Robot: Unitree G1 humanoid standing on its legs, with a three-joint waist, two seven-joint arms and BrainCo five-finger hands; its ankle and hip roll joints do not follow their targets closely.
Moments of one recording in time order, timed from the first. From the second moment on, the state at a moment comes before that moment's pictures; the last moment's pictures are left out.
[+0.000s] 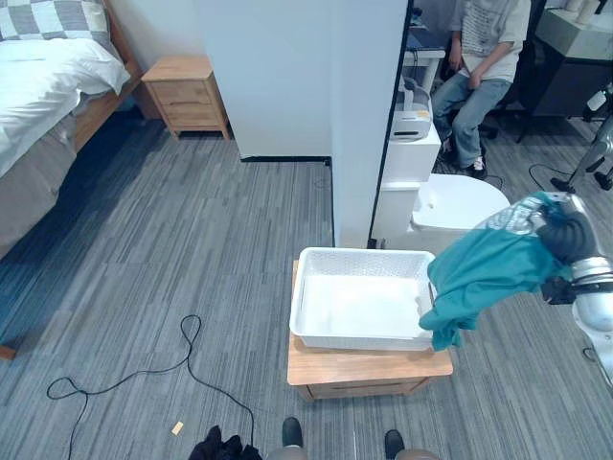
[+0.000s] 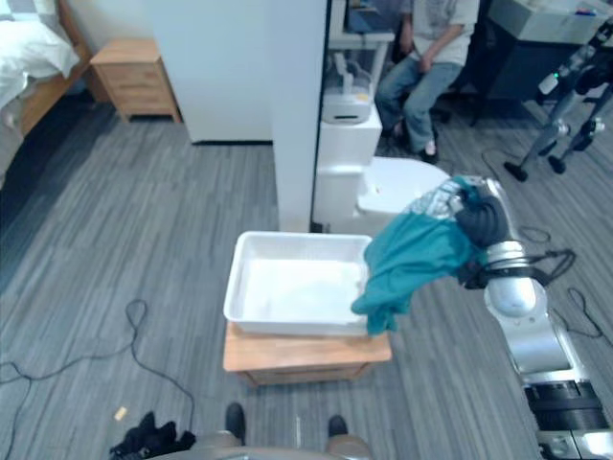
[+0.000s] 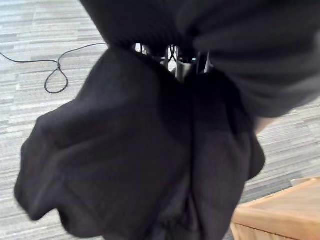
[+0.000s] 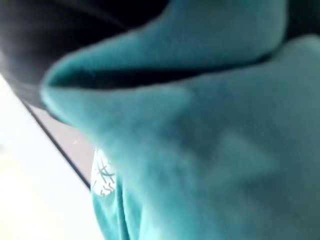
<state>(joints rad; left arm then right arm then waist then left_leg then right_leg) 0.15 0.28 -0.05 1.12 0.05 -0.05 0.13 -0.13 -0.81 -0.01 -0.03 -0.06 -0.14 -0.16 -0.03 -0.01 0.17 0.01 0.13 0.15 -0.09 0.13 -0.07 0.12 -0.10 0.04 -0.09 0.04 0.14</state>
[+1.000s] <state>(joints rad) 0.12 0.60 -0.08 0.14 -0.05 -0.20 0.11 -0.25 -0.69 0.22 0.49 -0.24 -0.05 -0.12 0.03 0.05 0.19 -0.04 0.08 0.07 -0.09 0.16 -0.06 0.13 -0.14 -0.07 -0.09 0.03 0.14</state>
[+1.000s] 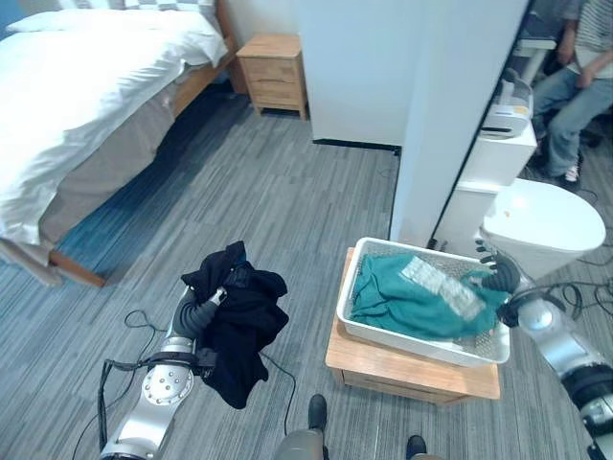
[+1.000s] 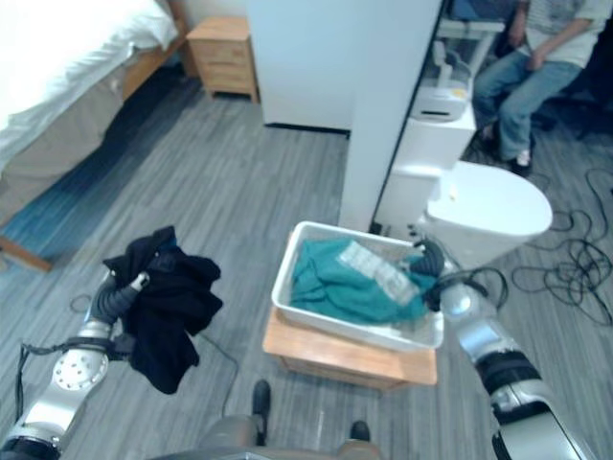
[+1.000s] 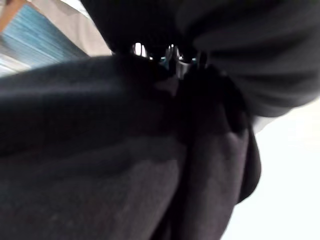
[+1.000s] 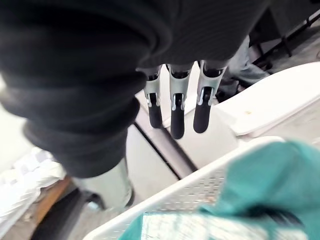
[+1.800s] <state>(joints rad) -0.40 0.61 -0.38 0.44 0.32 -0.12 0.22 0.30 -0.52 0.10 0.69 -0.35 -0.04 -0.16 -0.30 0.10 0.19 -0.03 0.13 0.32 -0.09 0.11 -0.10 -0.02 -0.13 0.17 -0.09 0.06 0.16</state>
